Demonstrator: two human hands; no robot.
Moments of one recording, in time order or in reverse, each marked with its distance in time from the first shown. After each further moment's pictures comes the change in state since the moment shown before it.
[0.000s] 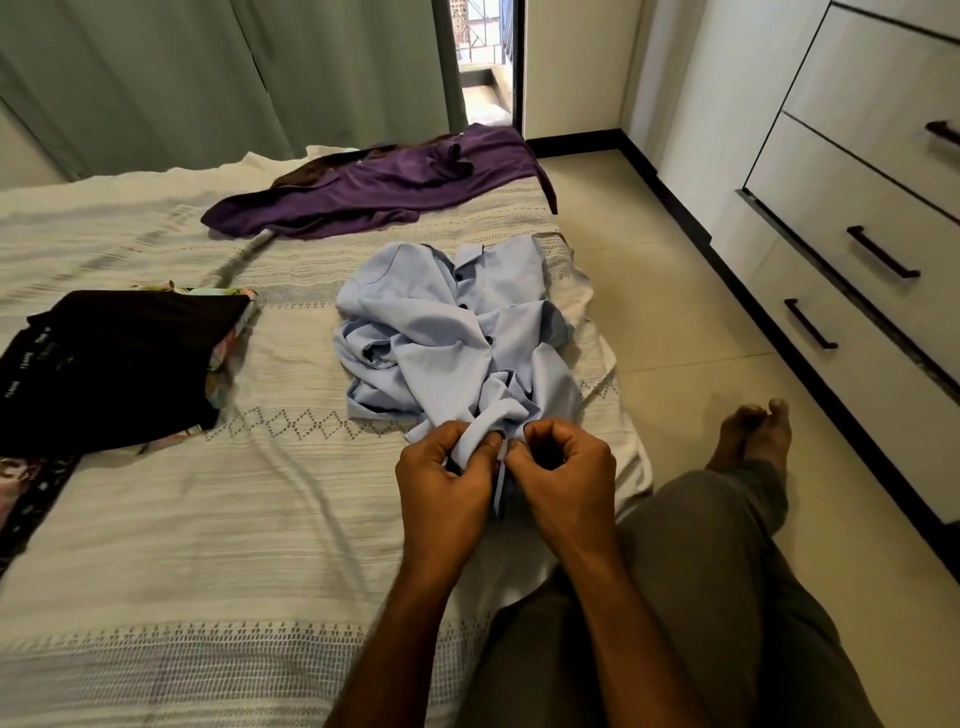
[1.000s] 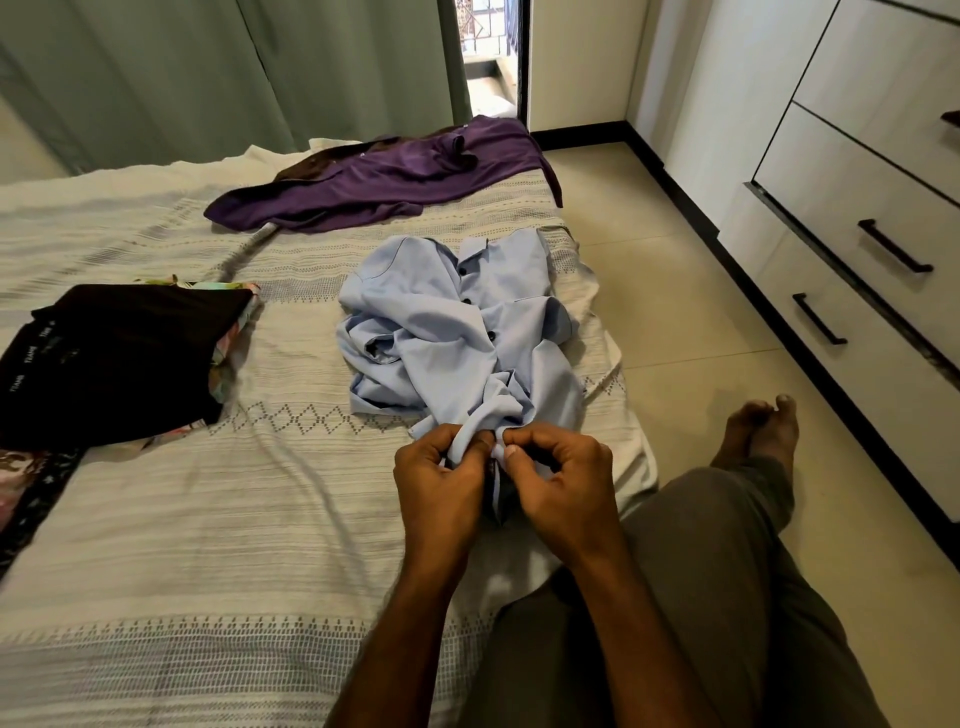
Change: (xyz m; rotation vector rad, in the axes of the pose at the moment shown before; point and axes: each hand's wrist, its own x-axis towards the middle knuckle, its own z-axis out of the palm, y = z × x) left_hand 0.000 -0.005 0.001 -0.075 0.058 -0.150; right_hand -0.001 -0.001 -0.005 -0.052 -0.136 -0.228
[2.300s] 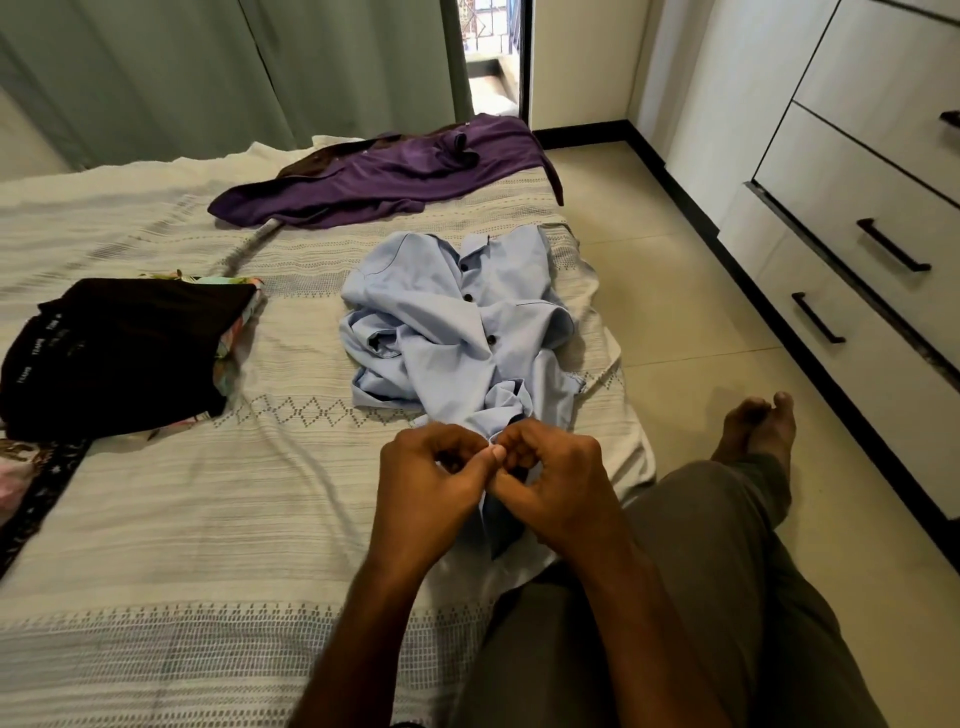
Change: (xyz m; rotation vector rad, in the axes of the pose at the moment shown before) left_hand -0.006 0.030 -0.030 0.426 -0.221 0.185; right_hand -0.002 0.001 -0.007 -0.176 -0.146 -0.207
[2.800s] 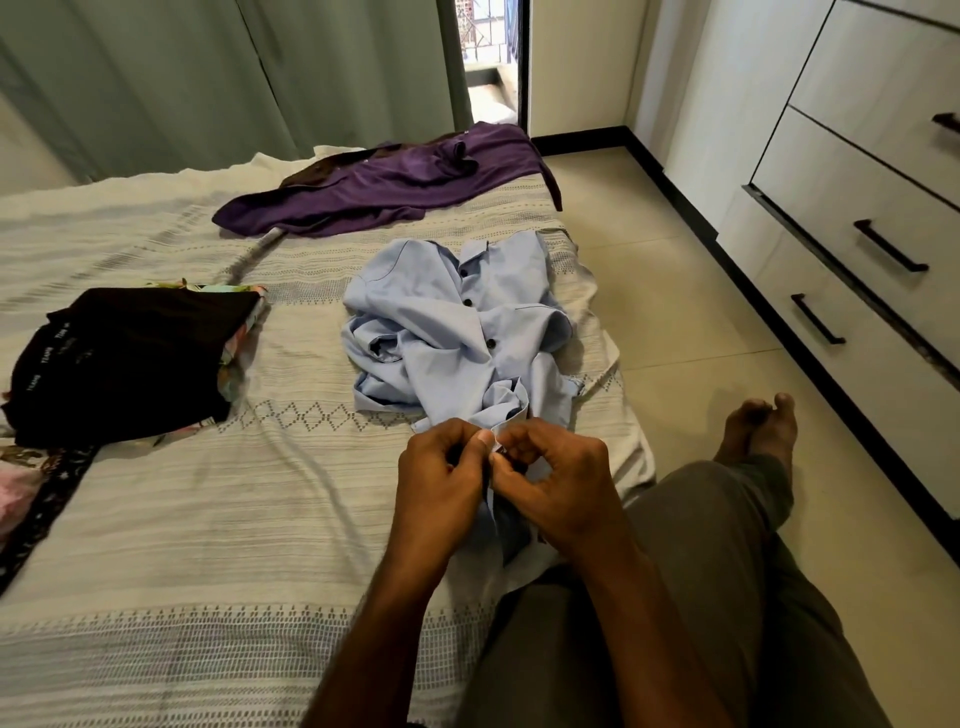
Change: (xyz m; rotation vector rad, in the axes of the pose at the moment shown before) left_hand 0.002 -0.002 0.016 -0.115 0.025 -0.121; right_hand 0.000 0.003 -0.001 0.010 0.071 -0.108
